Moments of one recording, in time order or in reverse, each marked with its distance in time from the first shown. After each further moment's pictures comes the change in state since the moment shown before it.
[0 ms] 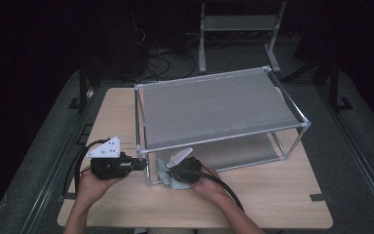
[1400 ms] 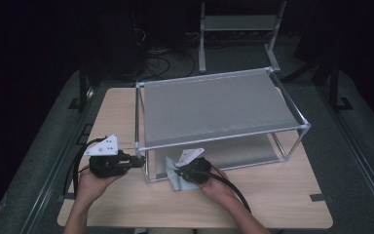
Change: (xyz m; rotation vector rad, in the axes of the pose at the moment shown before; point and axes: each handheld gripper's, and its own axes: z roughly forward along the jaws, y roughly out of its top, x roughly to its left) left arm 0.004 -0.002 0.001 -0.016 0.032 -0.027; right arm -0.002 -0.015 -0.017 -0.028 -0.035 0.043
